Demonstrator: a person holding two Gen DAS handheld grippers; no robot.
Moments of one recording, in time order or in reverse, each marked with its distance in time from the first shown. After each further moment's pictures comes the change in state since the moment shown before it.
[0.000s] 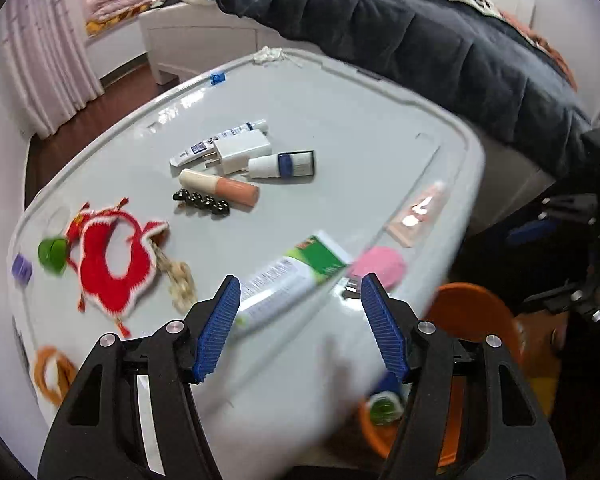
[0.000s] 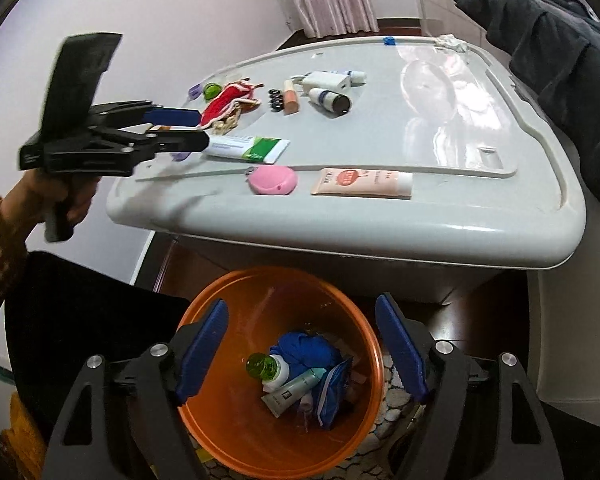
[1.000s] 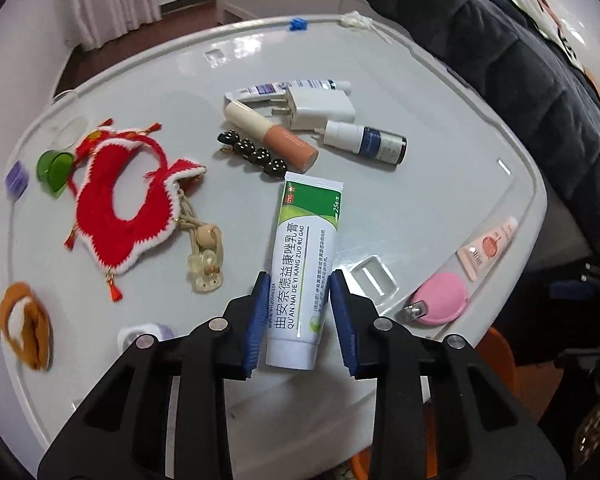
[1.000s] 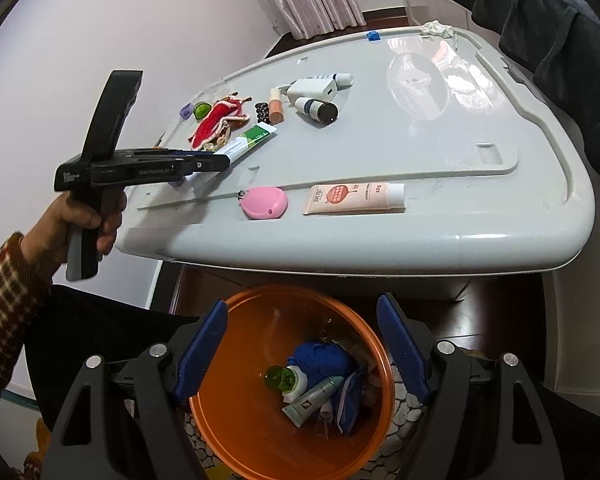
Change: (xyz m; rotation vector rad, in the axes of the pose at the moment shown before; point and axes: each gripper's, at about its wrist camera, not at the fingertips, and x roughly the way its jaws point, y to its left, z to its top) left arm 0.028 0.032 -0.007 -0.334 0.088 0.061; right arm 0.000 -0.009 0.016 0.093 -0.009 0.059
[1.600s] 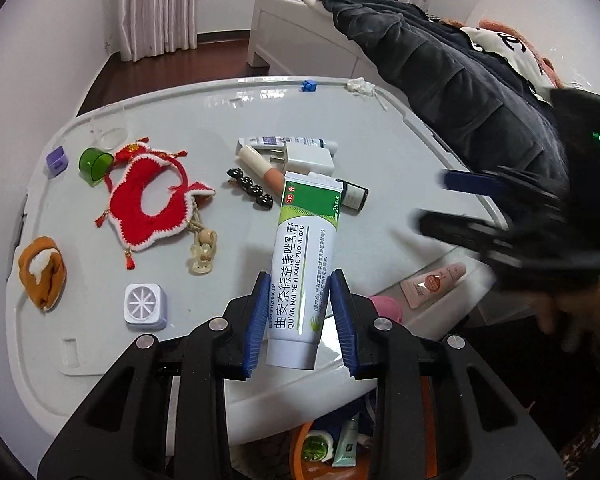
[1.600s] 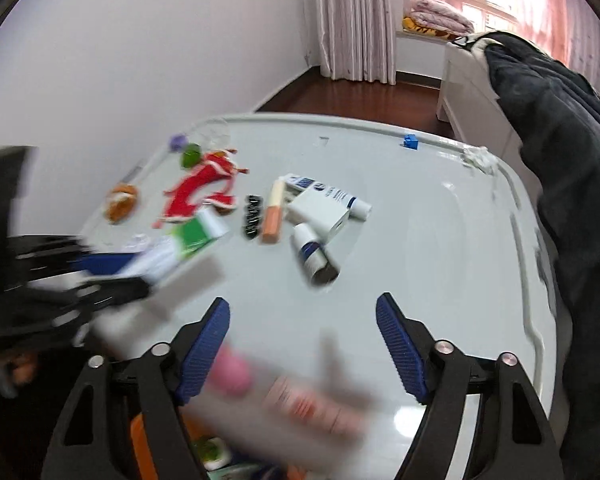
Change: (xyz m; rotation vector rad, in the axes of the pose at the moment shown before) left arm -0.053 -0.022 -0.013 -0.126 -0.190 0.008; right arm 0.046 0.030 0.132 -0.316 -0.093 -0.178
